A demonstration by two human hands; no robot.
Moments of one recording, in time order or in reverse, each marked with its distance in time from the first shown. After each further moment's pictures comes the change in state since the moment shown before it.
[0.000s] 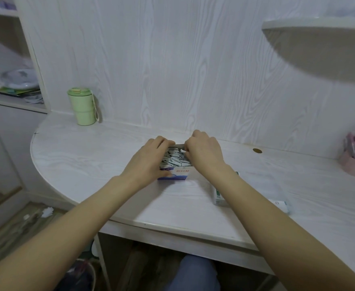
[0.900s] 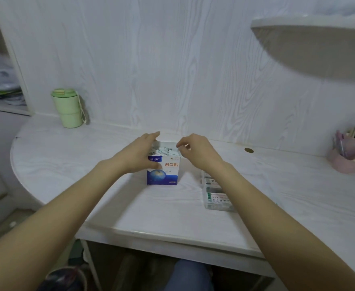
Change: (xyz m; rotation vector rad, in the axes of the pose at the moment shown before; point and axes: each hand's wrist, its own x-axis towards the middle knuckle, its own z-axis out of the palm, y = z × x) left_hand 0.043 -0.018 -0.003 -0.173 -0.299 -0.193; right_hand 0.008 0.029 0.000 0.550 -0.145 0.106
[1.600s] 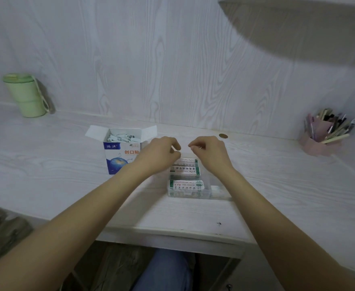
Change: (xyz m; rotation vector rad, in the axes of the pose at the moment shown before) left_hand 0.018 0.127 0.065 -0.087 0.004 -0.042; right_hand -0.049 0.108 -0.023 0.220 0.213 0.172
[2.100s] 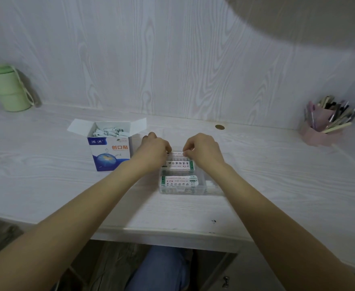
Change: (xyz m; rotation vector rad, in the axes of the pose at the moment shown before) left_hand 0.026 -0.012 0.032 0.166 -0.100 -0.091; right_hand 0.014 0.017 0.014 -0.305 -0.144 0.063
